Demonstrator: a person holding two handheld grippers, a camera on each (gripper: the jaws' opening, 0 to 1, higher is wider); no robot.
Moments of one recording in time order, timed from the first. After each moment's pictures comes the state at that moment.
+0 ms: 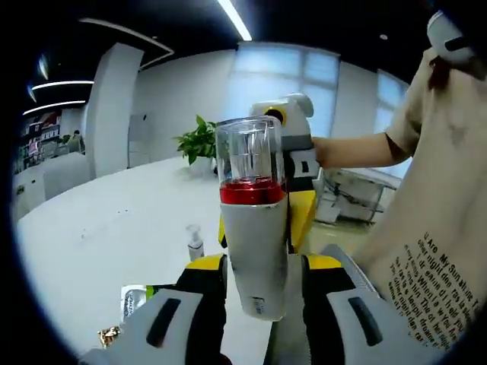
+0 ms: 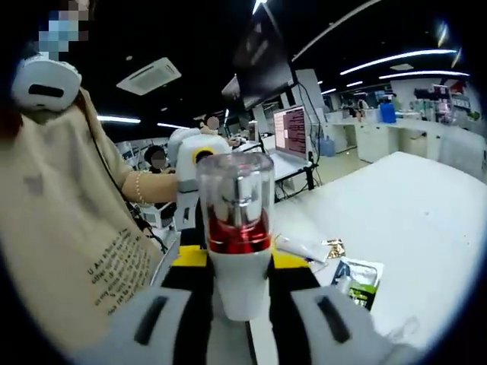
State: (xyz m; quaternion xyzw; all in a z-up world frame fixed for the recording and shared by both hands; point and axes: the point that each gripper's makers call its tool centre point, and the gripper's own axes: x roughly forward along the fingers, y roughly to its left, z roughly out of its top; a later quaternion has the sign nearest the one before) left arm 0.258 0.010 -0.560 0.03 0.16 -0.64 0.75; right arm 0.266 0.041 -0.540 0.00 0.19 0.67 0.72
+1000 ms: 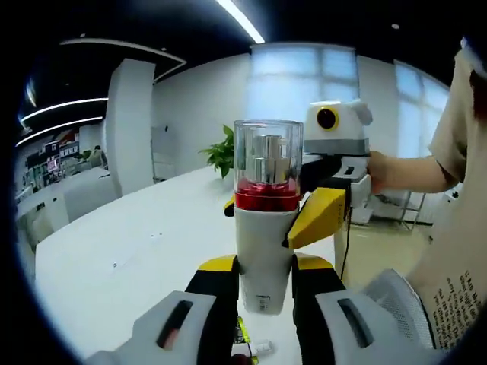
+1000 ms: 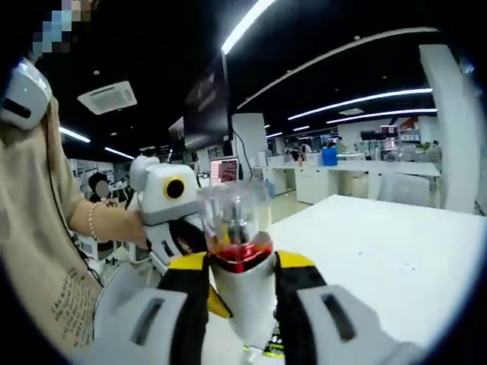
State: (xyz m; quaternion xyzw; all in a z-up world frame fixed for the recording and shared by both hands) left arm 0.370 -0.014 -0.528 0.05 0.14 -0.57 0.81; right arm 0.379 0.006 -0.482 0.00 0.08 0.49 0.87
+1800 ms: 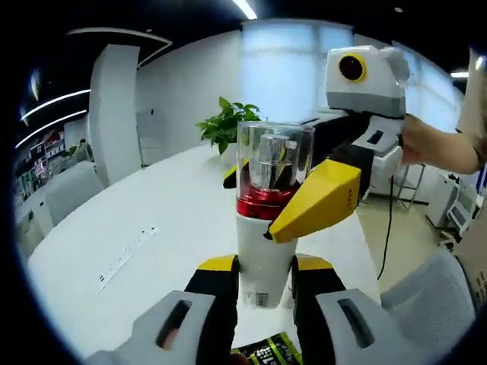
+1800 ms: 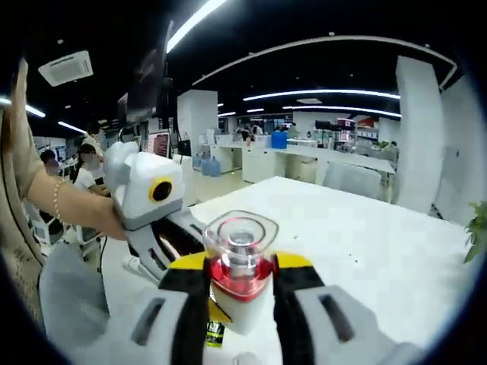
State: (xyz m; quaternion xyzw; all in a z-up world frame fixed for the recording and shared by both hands) left arm 0.454 -0.078 -0.616 0.11 0.19 -0.60 0.77; right arm 0.473 -0.055 -0.560 -0.08 0.16 0.37 0.91
